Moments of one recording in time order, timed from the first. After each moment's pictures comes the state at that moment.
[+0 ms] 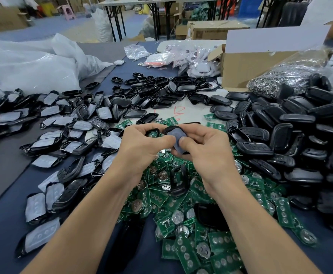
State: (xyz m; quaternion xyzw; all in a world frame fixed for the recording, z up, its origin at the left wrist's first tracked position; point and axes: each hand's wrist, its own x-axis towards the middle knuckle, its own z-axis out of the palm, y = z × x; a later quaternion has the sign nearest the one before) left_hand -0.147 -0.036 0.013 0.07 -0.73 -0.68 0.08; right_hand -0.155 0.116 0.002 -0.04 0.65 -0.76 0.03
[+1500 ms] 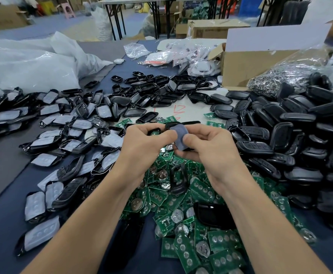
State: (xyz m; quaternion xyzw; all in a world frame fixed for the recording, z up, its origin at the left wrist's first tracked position) left_hand -0.145 -0.027 0.013 0.06 -0.73 -0.67 0.10; right_hand -0.154 0.128 0.013 -0.02 0.64 -0.77 0.08
